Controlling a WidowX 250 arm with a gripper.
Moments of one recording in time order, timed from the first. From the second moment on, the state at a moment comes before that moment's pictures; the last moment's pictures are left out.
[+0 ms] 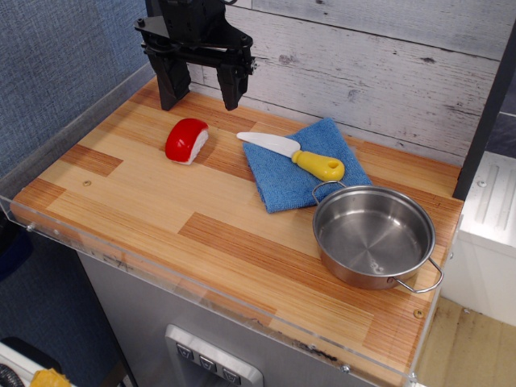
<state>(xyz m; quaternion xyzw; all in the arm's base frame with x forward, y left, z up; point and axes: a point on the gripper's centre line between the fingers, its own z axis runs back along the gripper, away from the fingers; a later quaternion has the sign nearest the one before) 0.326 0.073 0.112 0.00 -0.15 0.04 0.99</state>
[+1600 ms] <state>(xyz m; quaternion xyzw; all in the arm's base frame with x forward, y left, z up) 0.280 -0.047 0.068 -0.05 -0.15 0.16 0.97</state>
